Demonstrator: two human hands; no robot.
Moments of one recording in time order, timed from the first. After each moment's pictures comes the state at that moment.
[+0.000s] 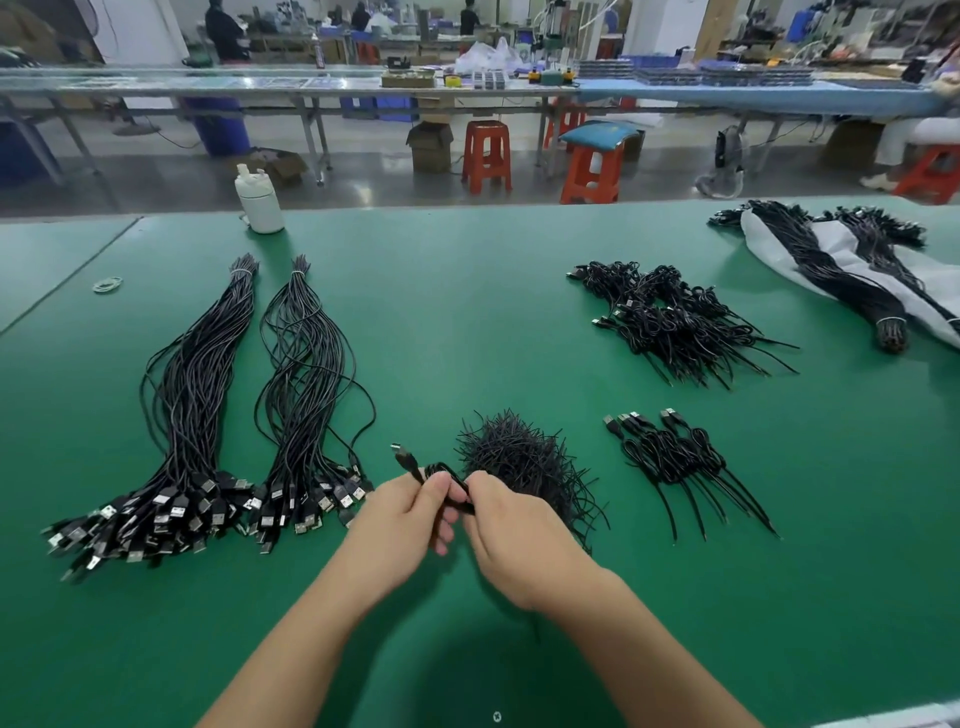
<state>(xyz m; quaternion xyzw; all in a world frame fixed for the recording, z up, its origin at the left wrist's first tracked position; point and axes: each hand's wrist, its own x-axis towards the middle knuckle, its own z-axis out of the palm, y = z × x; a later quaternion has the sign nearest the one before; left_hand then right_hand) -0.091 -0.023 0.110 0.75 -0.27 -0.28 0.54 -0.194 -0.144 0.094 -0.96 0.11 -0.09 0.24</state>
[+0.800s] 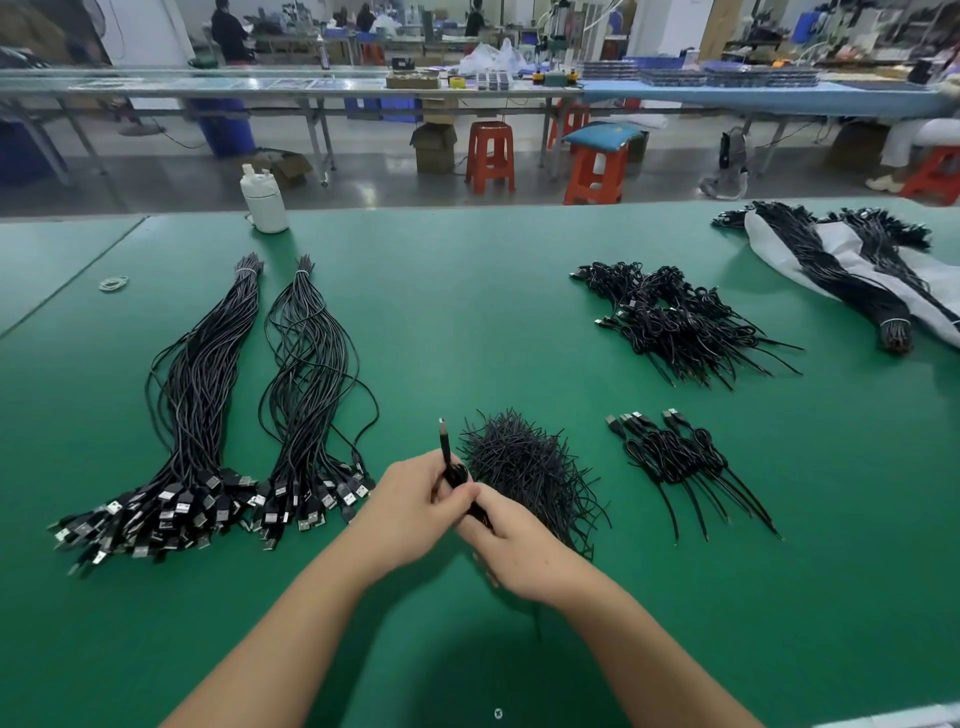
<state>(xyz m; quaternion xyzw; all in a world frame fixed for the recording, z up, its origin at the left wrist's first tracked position) -0.069 -0.037 0.101 0.81 -0.43 -0.15 0.37 -0.193 -0.143 0.088 -0.85 0.16 0.00 0.51</state>
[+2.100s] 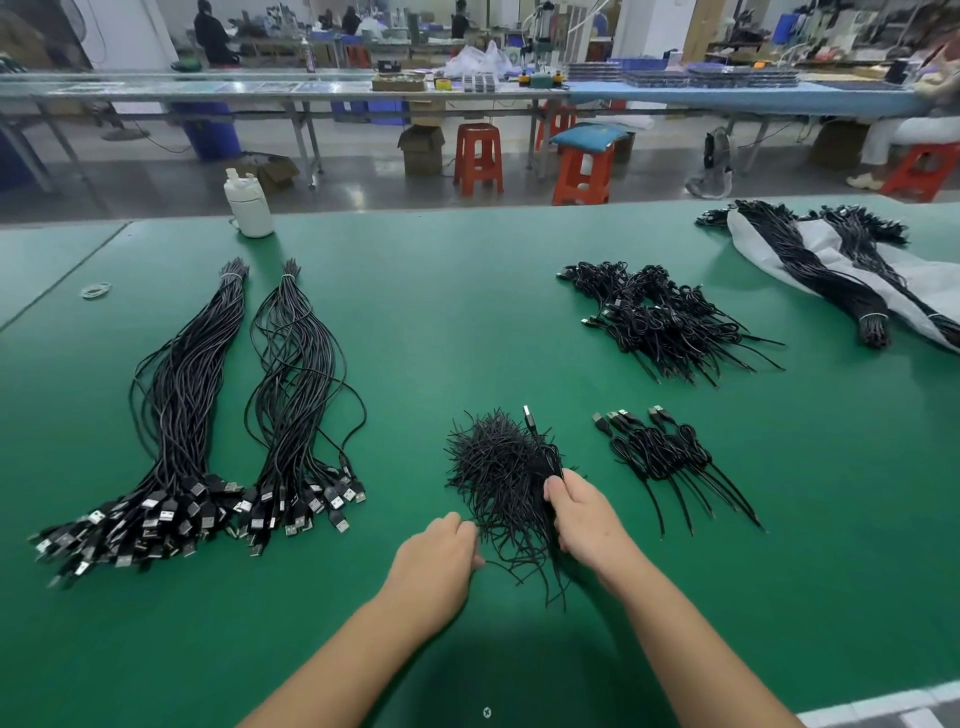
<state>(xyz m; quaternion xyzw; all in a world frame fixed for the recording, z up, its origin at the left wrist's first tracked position) -0.107 -0.051 0.023 0.85 -0.51 -0.11 0.07 -0.222 -0.207 0.060 -0.77 0.40 -0.08 0.49</state>
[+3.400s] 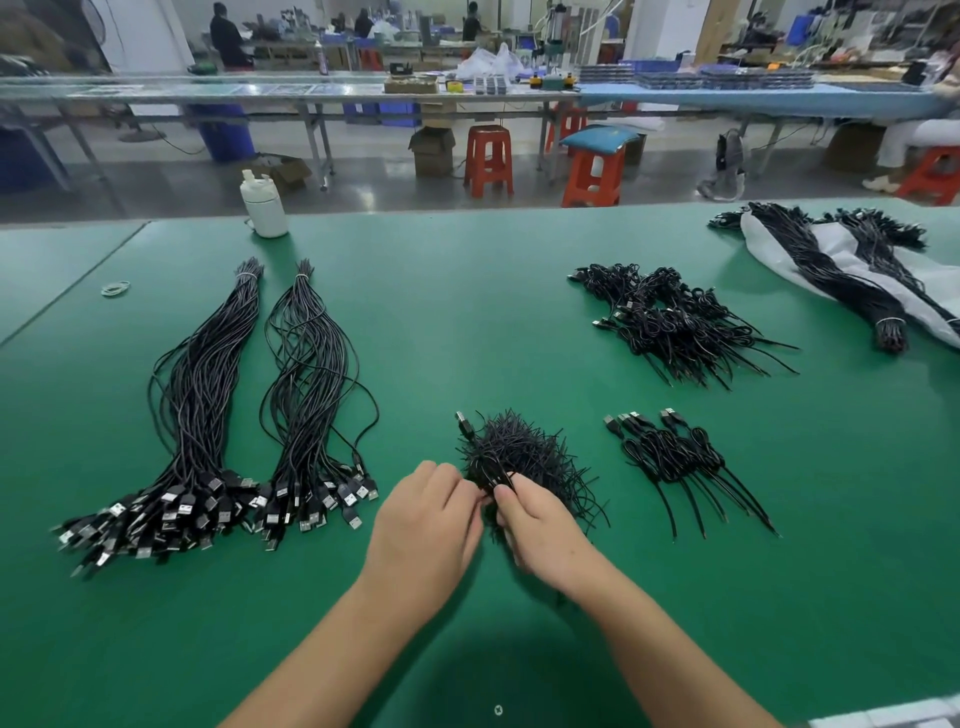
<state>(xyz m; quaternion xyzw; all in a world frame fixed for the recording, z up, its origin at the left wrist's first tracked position) -0.106 -0.031 0.088 0.76 -0.55 0.22 0.24 -0.200 -0.158 0.079 -0.80 0.25 -0.09 0.54</state>
